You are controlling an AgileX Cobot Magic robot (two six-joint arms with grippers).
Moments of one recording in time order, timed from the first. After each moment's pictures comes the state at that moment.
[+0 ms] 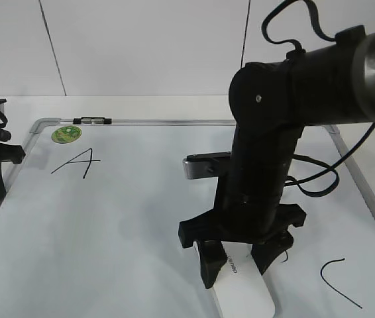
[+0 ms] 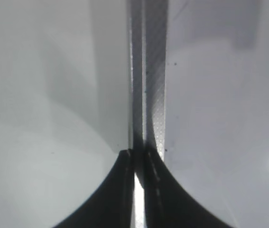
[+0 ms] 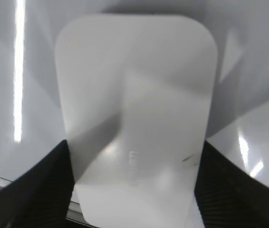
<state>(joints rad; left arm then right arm) -0.03 1.97 -1.27 -0.12 0.93 0.05 0.66 1.90 -1.26 0.24 1.12 0.22</state>
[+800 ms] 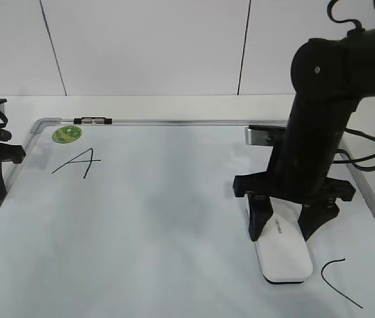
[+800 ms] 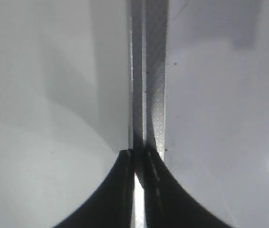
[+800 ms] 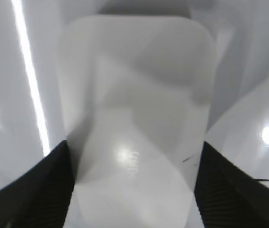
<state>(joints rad) -0.03 1.97 -1.27 -0.12 0.93 0.05 0.42 1.90 -1.26 0.17 1.12 0.26</state>
